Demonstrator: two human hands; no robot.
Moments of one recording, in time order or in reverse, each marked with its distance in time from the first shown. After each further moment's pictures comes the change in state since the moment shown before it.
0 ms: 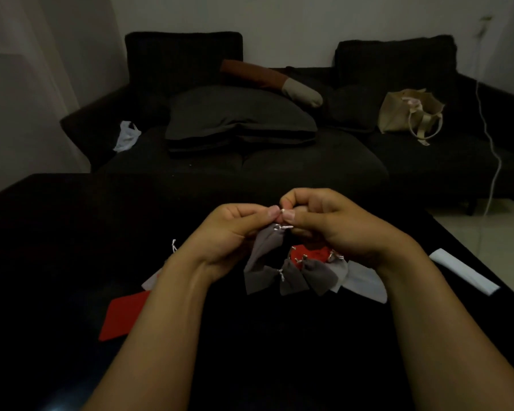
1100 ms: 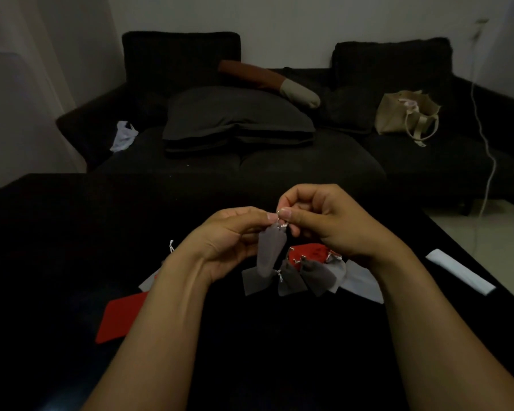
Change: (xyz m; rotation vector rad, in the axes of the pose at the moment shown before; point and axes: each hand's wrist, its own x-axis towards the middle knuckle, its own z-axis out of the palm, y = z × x) left_hand 0.006 -0.002 0.000 -0.076 0.012 -0.083; right_hand 0.002 0.008 -0.003 -0.142 0.137 -0.142
